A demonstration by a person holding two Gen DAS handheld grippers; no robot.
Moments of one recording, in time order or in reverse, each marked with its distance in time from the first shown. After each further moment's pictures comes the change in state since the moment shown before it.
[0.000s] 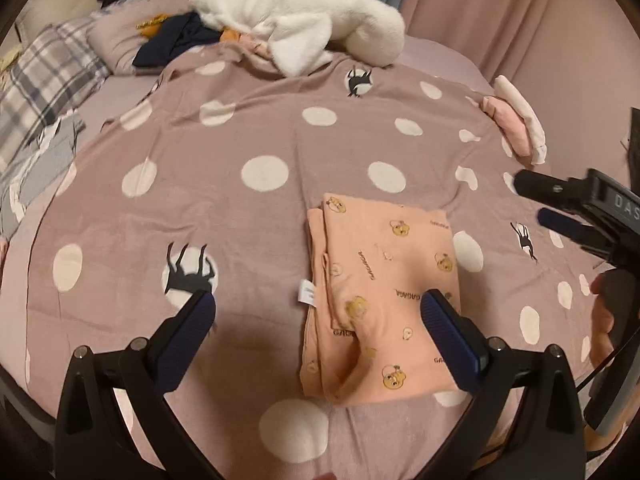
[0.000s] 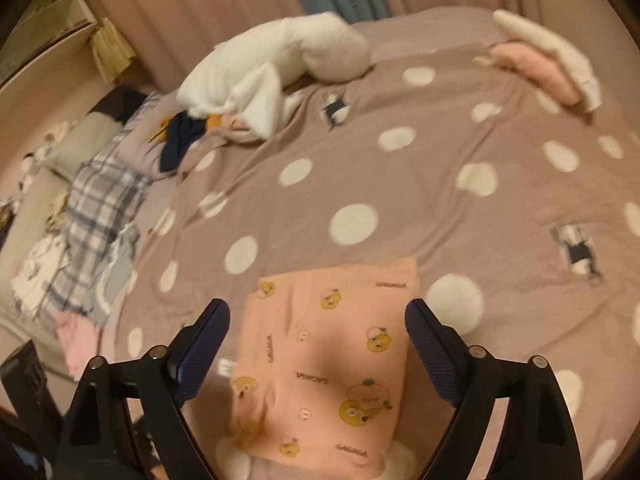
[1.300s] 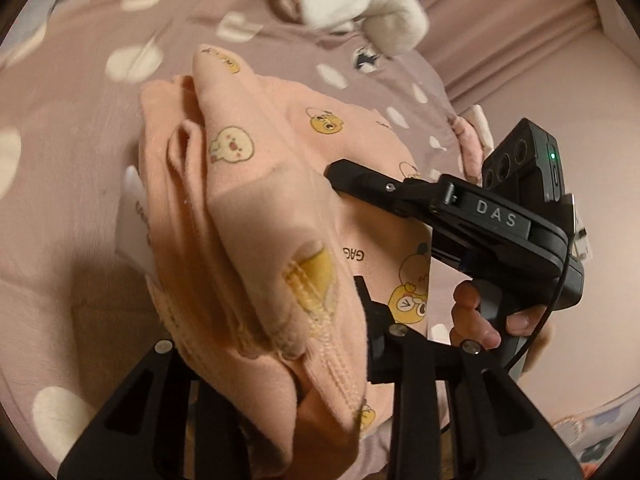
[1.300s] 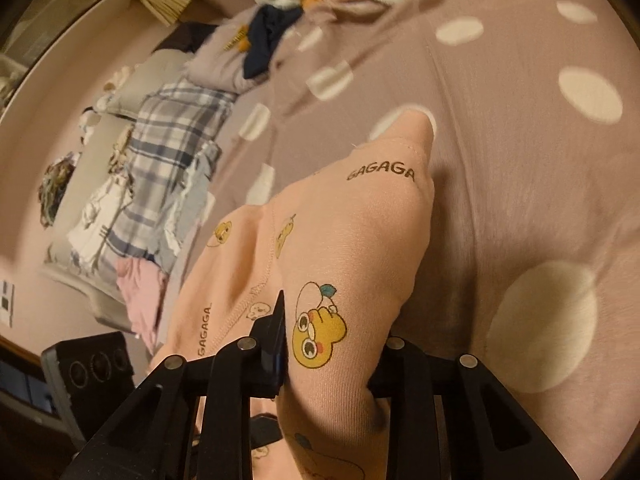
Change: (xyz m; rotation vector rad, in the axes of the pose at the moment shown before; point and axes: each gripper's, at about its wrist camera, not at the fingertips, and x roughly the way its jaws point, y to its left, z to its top) left arm 0.033 0.119 -0.041 -0.199 0.077 -0.407; right arm 0.146 0.110 -0.058 -0.017 0.242 0.427
